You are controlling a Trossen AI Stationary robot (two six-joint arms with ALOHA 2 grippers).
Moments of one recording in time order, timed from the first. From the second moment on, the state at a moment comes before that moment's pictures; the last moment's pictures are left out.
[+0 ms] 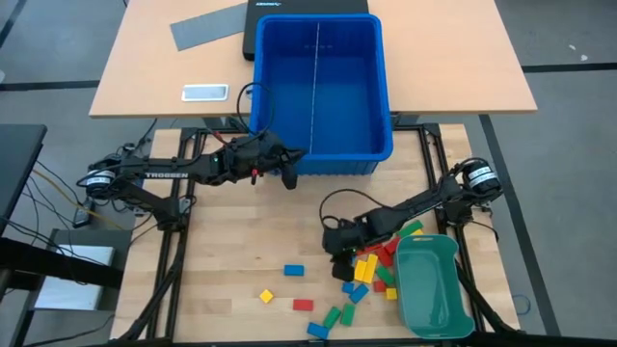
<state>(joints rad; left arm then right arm) 0.20 1.34 0.95 0.22 -0.23 -0.27 0.30 1.77 1.12 -0.37 -0.02 0.52</state>
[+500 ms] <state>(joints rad) 0.20 1.34 0.95 0.22 -0.23 -0.27 0.26 1.73 1.12 -0.61 0.23 0.92</state>
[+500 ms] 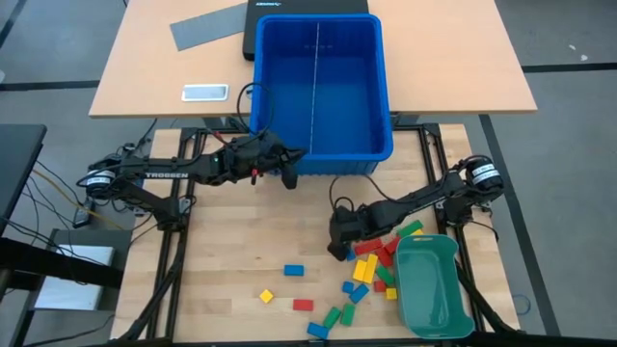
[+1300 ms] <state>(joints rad) 0.20 1.34 0.95 0.24 -0.23 -0.27 0.13 1.85 1.08 -0.57 0.16 0.94</state>
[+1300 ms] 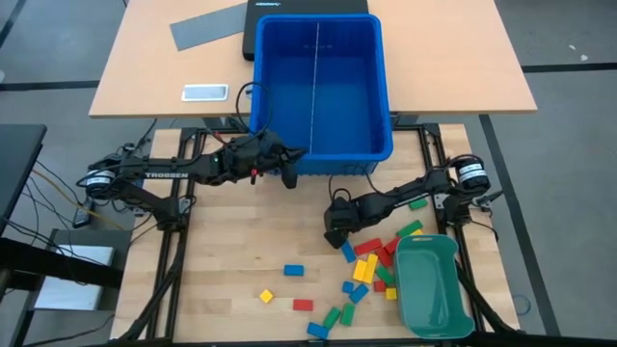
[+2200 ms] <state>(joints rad) 0.20 1.34 0.95 0.24 -0.23 -0.27 0.11 1.71 1.08 -0.57 0.08 0.92</state>
